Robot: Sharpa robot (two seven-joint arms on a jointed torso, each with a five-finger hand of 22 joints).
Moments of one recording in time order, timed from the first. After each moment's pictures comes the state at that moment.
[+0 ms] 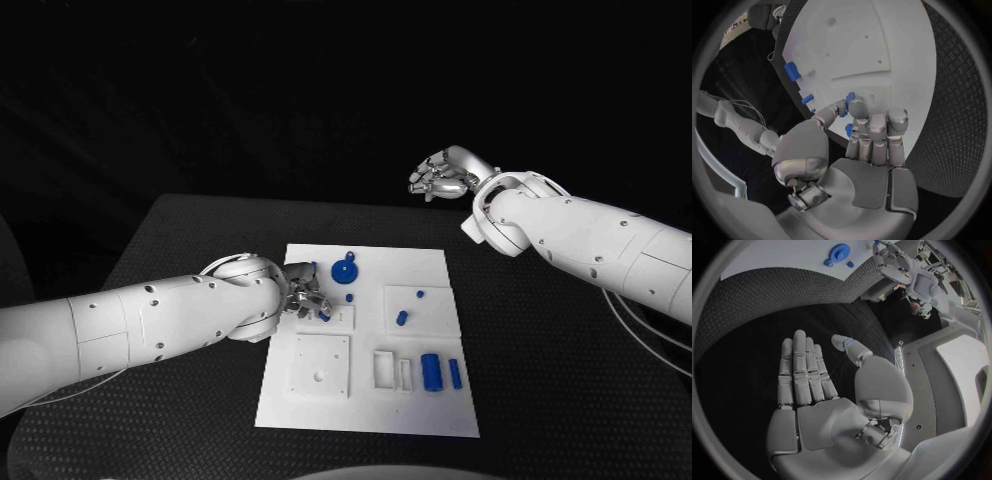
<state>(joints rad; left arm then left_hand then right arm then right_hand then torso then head) 1.24 -0.62 -0.24 1.37 -1.12 -0.09 -0.43 0.90 -0.06 0.67 -0.23 0.39 1.16 0.07 0.31 0.69 1.41 -0.05 0.79 0.79 1.25 -0.11 1.34 0.90 0.05 1.06 -0.17 1.19 1.31 1.27 -0.57 -0.02 1.00 -1.01 -0.36 0.12 0.95 -0.14 0.56 -0.25 0.58 0.88 0.18 0.29 0.43 1.17 0.11 0.17 0.13 1.13 0.03 0.47 0.63 0.25 0.80 0.18 0.56 1.09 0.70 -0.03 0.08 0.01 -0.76</state>
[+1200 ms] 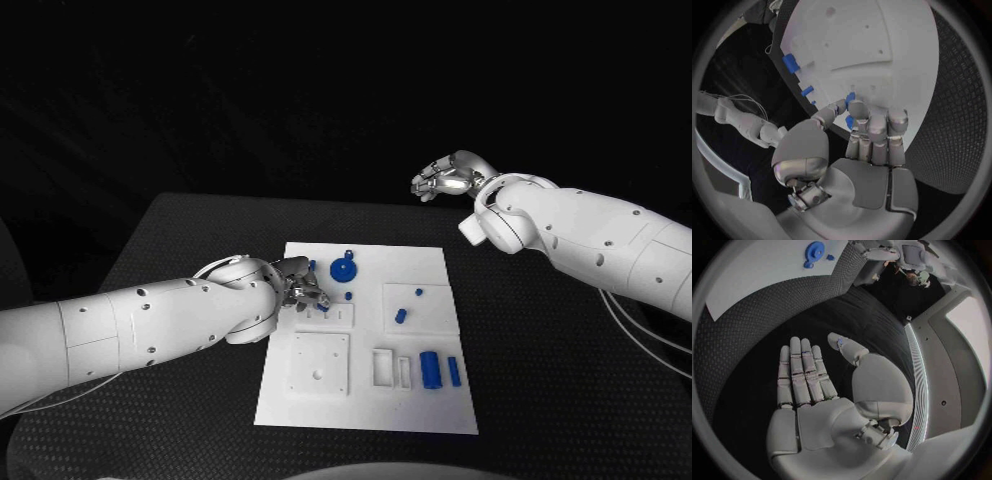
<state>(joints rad) 1.23 -0.64 -0.24 1.41 -1.12 -0.22 -0.43 0.91 -0.07 0.68 -0.23 0.41 1.16 0.07 0.31 0.69 1.41 -0.05 0.80 0.79 1.25 -0.11 1.36 0.89 0.05 1.06 -0.17 1.19 1.31 1.27 -0.59 -0.02 1.01 -0.74 -0.29 0.04 1.02 -0.14 0.65 -0.25 0.33 0.85 0.17 0.31 0.42 1.16 0.13 0.10 0.08 0.99 0.11 0.31 0.56 0.21 0.61 0.21 0.40 1.08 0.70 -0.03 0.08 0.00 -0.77</state>
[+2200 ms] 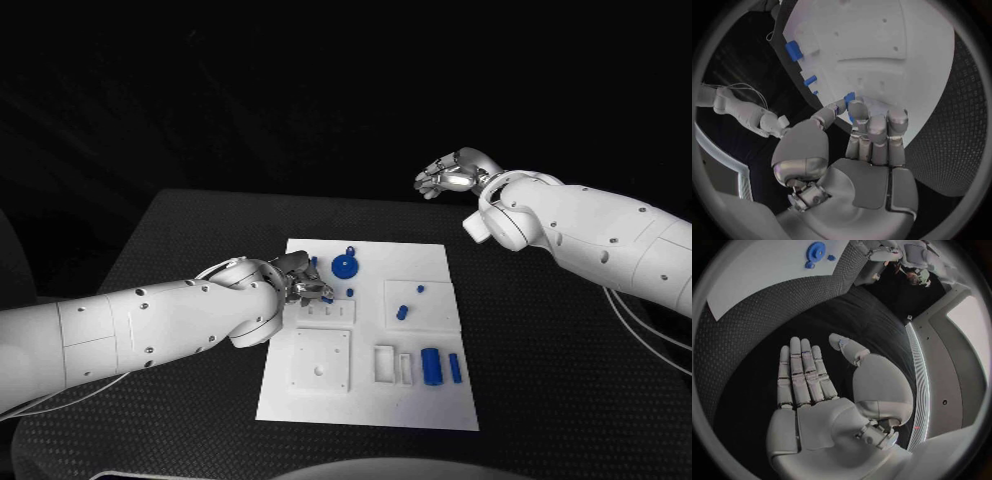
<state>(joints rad) 1.22 -0.66 -0.24 1.45 -1.06 -0.34 -0.44 0.91 -0.07 0.68 -0.23 0.43 1.16 0.07 0.32 0.69 1.41 -0.05 0.81 0.78 1.25 -0.11 1.36 0.88 0.05 1.05 -0.17 1.20 1.31 1.27 -0.59 -0.02 1.00 -0.73 -0.28 0.04 1.00 -0.14 0.64 -0.23 0.36 0.85 0.17 0.31 0.42 1.17 0.14 0.09 0.08 0.99 0.11 0.30 0.55 0.21 0.61 0.20 0.39 1.09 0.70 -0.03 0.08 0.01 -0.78</state>
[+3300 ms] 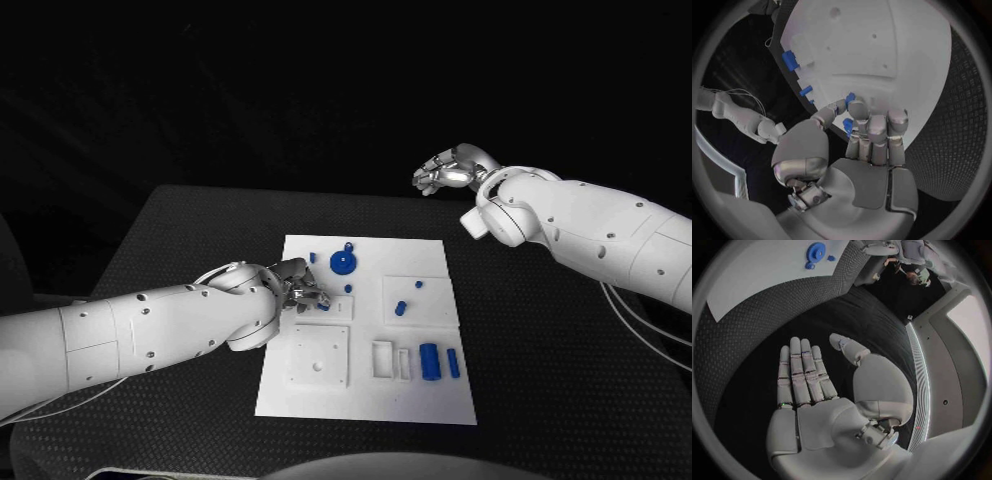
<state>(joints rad) 1.19 -0.65 -0.24 1.43 -1.08 -0.29 -0.45 0.91 -0.07 0.67 -0.23 0.43 1.16 0.07 0.32 0.69 1.41 -0.05 0.81 0.79 1.25 -0.11 1.37 0.88 0.05 1.05 -0.17 1.20 1.31 1.27 -0.59 -0.02 1.00 -0.73 -0.28 0.04 1.00 -0.15 0.63 -0.23 0.38 0.85 0.18 0.31 0.42 1.17 0.14 0.08 0.07 0.99 0.11 0.30 0.55 0.21 0.61 0.20 0.38 1.09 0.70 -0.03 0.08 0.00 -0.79</state>
